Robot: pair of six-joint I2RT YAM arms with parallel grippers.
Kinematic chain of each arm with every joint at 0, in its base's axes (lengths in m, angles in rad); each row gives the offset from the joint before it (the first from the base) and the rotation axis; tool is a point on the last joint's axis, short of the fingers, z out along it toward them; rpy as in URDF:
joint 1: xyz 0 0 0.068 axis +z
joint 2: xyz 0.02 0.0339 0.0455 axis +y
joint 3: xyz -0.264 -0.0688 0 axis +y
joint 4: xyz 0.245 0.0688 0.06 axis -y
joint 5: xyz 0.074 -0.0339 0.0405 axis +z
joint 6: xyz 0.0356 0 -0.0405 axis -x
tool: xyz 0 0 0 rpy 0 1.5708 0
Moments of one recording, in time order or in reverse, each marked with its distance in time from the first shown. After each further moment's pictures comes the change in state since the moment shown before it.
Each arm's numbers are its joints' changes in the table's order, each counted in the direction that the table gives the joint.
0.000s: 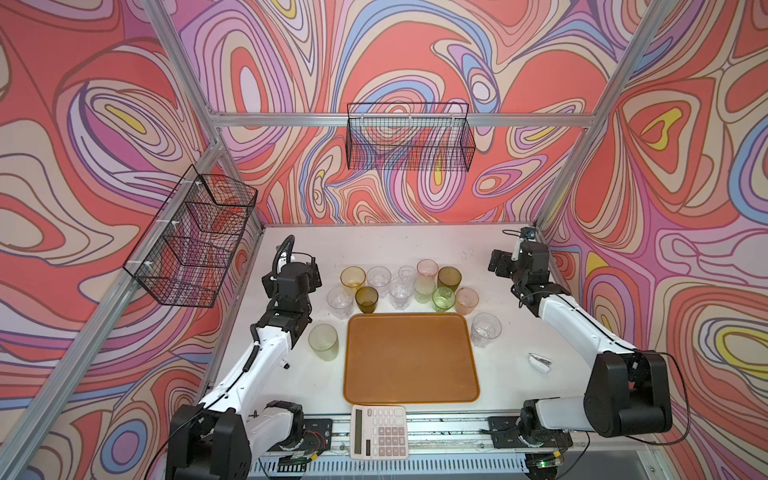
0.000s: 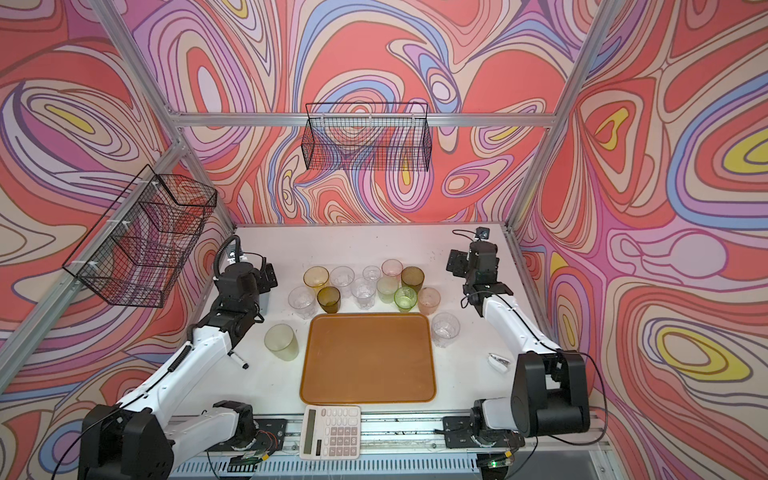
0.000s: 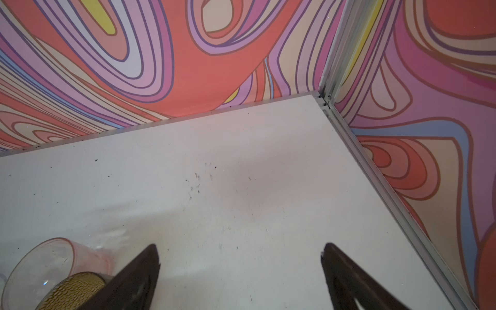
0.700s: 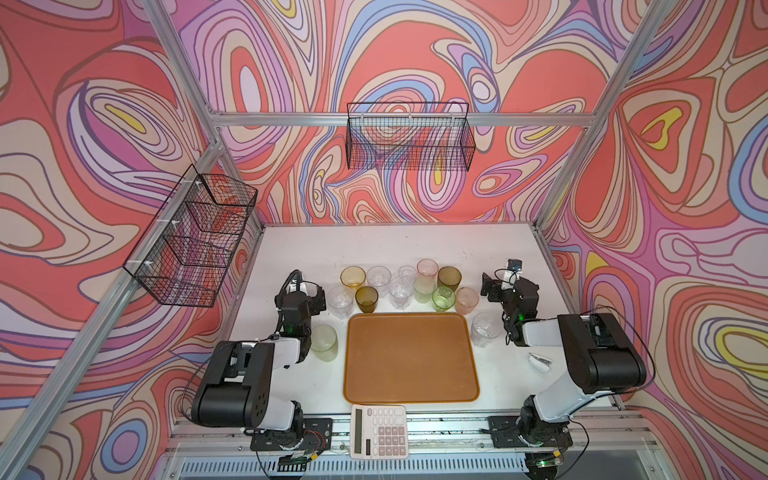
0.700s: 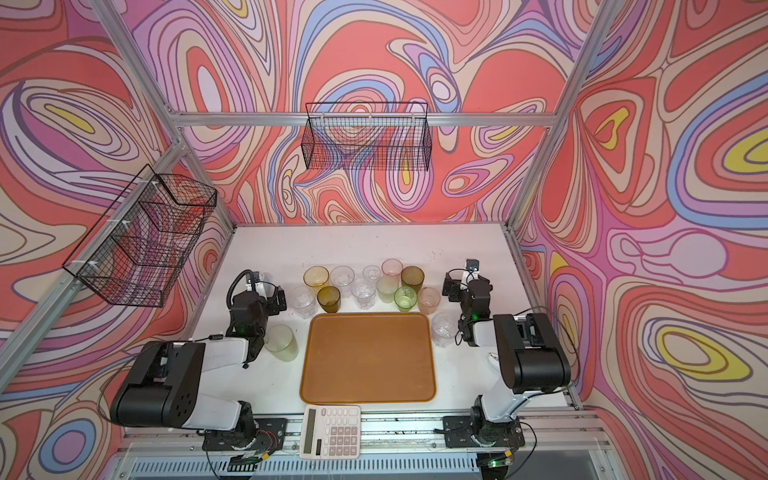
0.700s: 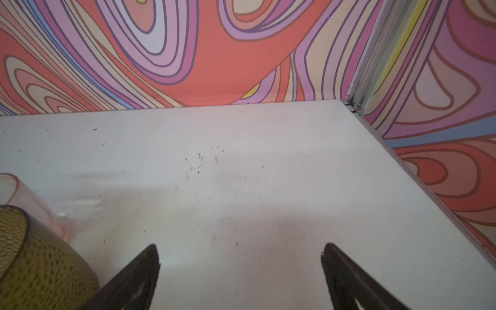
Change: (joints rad) left arm 0.084 0.311 0.394 0.785 -0.211 -0.166; right arm -0.039 0.225 0.479 0.951 0.111 0.156
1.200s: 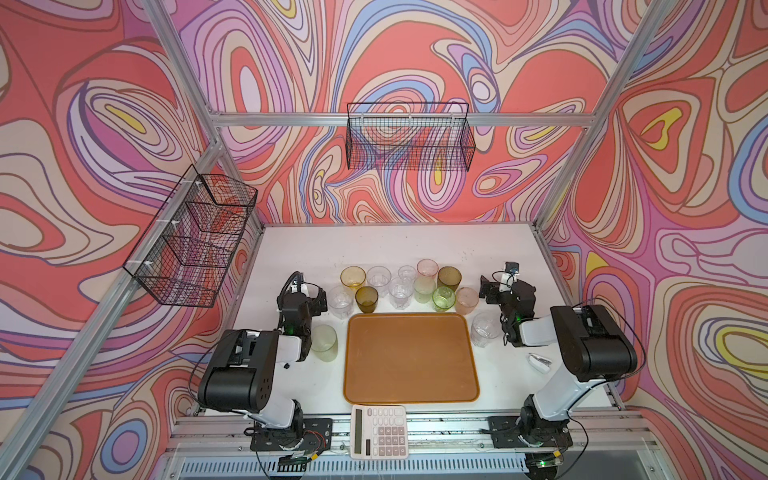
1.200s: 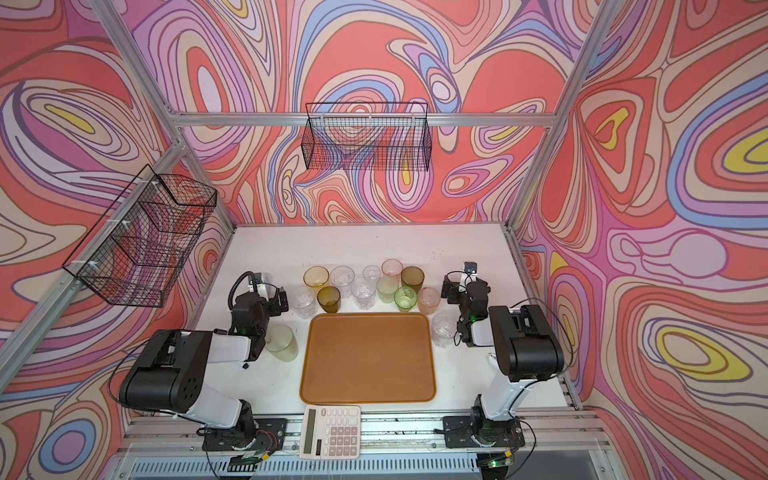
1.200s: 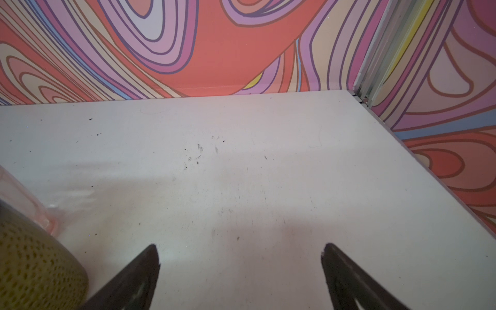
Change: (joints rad) left arm 0.031 0.124 0.018 0.124 -0.090 0.003; right arm -0.001 0.108 0.010 0.101 0.026 0.001
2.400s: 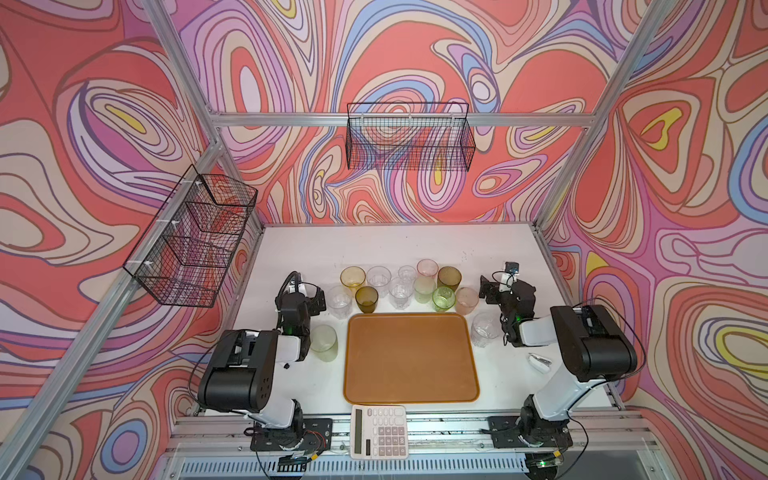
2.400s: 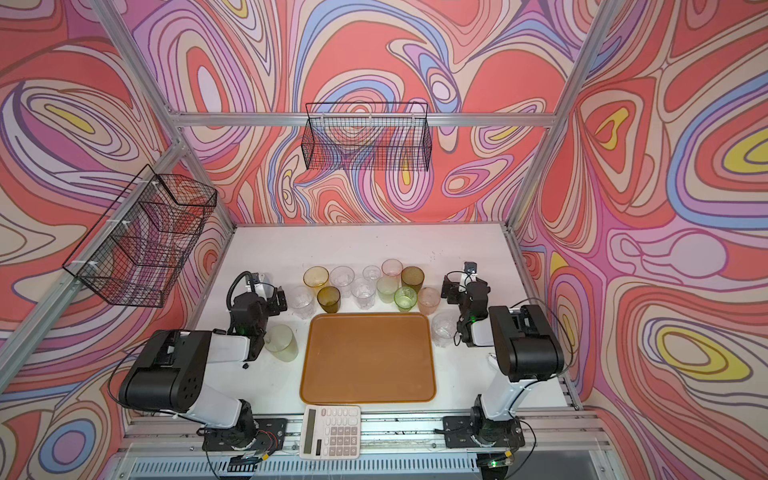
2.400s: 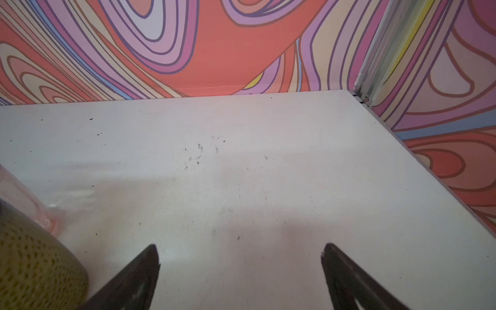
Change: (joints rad) left arm 0.016 0.000 0.000 0.003 -0.001 0.020; right arm 0.000 0.000 0.000 0.000 0.000 0.000
